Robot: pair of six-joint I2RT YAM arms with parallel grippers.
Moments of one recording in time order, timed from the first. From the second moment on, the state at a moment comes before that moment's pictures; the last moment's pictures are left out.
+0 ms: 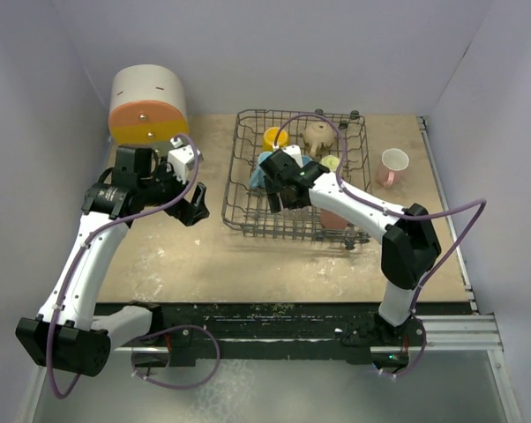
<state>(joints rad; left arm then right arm) -0.18 1.13 1.21 -0.89 0.49 0.30 0.76 1.80 1.51 -0.85 0.50 0.46</state>
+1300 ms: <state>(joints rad) -0.18 1.02 1.19 -0.86 0.70 0.46 0.69 1.63 1.73 -0.82 0.21 0.44</state>
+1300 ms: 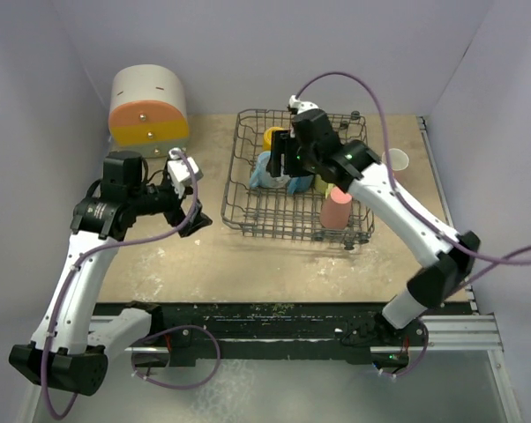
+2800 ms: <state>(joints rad) -0.17 0.68 1.21 -0.79 1.04 1.05 0.93 1.40 0.96 0.65 -0.56 1.41</state>
